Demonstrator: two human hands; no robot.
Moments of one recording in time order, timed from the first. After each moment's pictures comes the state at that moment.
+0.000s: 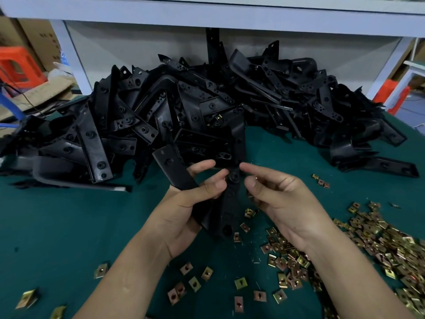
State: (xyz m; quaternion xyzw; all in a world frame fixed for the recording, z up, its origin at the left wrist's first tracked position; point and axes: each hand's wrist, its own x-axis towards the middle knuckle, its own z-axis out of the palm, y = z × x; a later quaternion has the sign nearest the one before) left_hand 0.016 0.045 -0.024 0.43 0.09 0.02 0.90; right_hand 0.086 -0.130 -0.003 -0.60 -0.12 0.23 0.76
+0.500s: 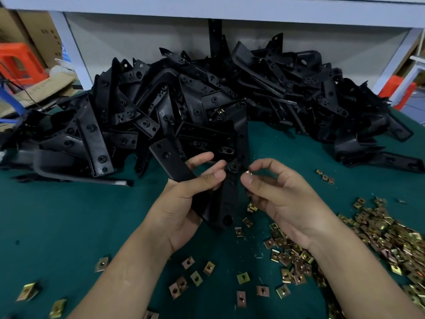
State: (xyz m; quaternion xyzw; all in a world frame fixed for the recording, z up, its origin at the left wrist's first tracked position) left_hand 0.018 0.046 -0.026 0.42 0.10 0.04 0.90; right_hand 0.083 -0.128 -0.004 -0.60 -0.12 0.27 0.75
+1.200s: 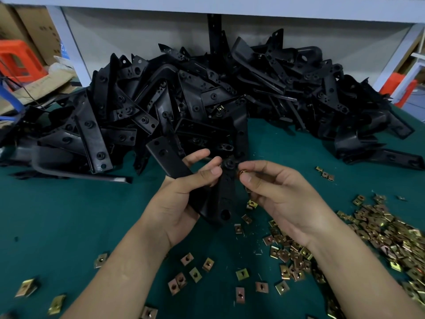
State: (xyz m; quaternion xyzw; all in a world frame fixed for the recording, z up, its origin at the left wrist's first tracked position) left_hand 0.020 0.050 -0.030 0.41 0.11 0.05 0.91; right_hand 0.084 -0.128 -0.009 -0.61 -0.14 0.25 0.74
